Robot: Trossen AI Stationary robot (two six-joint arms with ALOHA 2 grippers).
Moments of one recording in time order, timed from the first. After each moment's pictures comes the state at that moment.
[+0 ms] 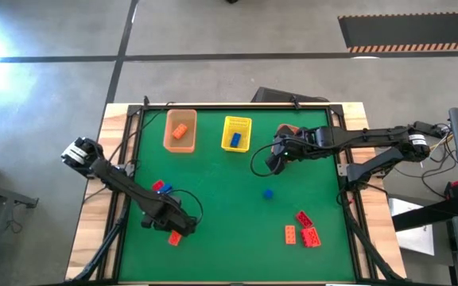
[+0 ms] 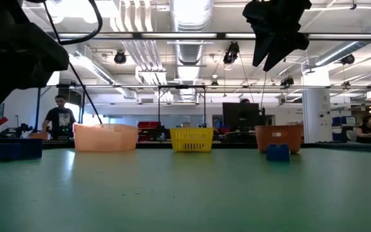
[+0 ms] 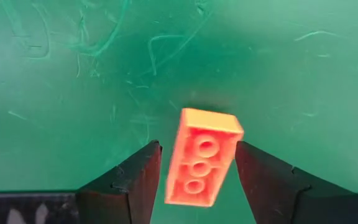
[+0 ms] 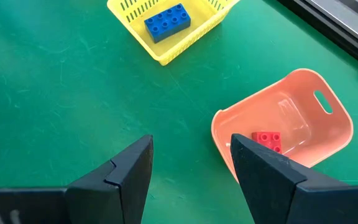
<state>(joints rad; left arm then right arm) -0.55 1.58 0.96 -0.75 0.15 -2.01 -0.02 1.37 1.23 -0.99 0.34 0.70</state>
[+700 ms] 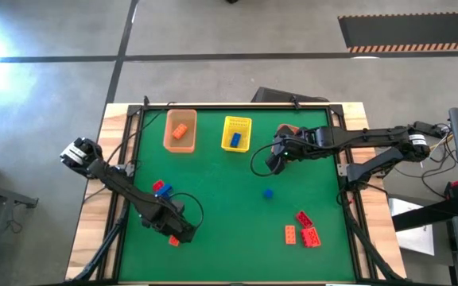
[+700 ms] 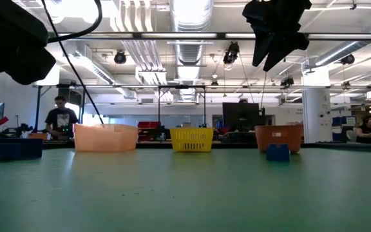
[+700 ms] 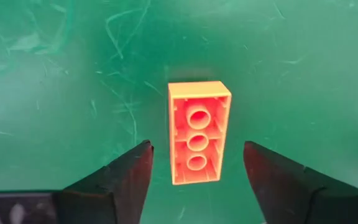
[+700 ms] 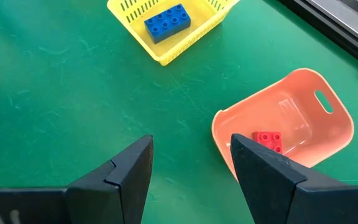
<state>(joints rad) -0.60 1.58 0.96 -0.71 0.15 -1.82 -0.02 1.37 1.23 -0.99 0.34 0.71</state>
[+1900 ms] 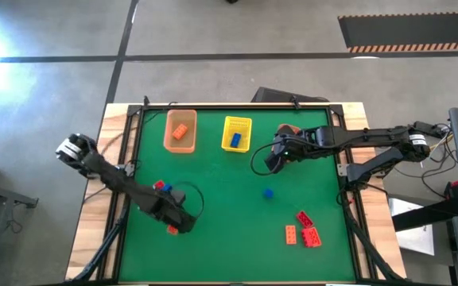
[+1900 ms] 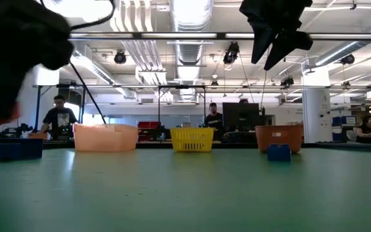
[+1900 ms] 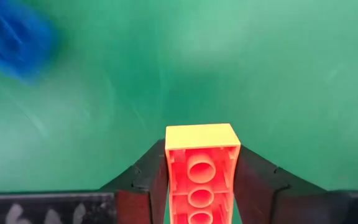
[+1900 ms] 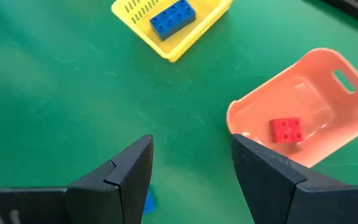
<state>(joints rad) -0.52 1.49 0.96 -0.82 -0.03 -1.67 -0.02 1.37 1.24 -0.99 0.28 0.83</state>
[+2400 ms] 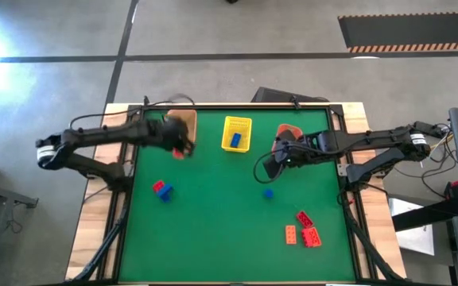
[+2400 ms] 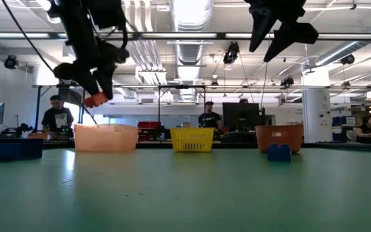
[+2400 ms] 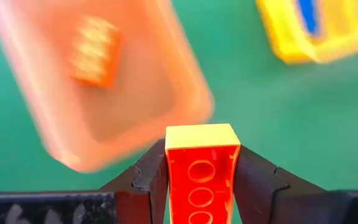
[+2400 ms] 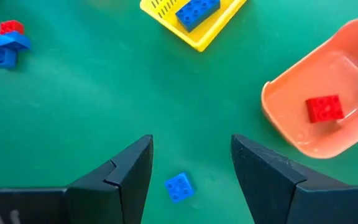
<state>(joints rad) 0.35 1.21 0.94 -0.85 -0.22 -0.80 0.06 1.37 1.27 -0.98 0.27 0.99</state>
